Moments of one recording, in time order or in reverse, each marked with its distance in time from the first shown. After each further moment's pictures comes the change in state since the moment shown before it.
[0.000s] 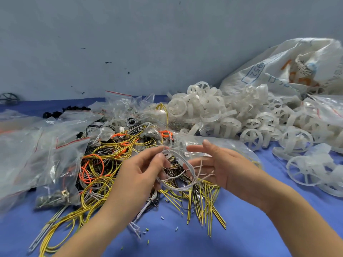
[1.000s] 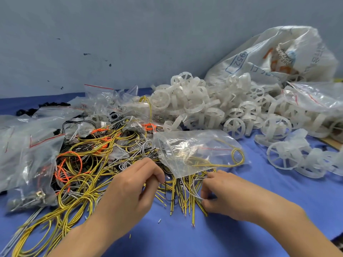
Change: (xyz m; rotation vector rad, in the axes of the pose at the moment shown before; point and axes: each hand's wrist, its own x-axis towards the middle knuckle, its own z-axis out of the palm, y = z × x) left_hand -0.016 -0.019 0.011 0.702 -0.219 0.577; right_hand -0.038 0.036 -0.030 -1.713 -0.019 0.121
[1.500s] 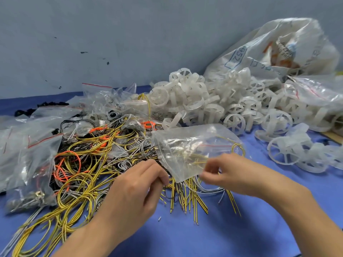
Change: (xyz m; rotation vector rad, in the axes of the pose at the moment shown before) left_hand -0.003 0.002 0.007 0.060 -0.021 0.045; right_hand 0.008 0.018 -0.019 0.255 0.134 0.110
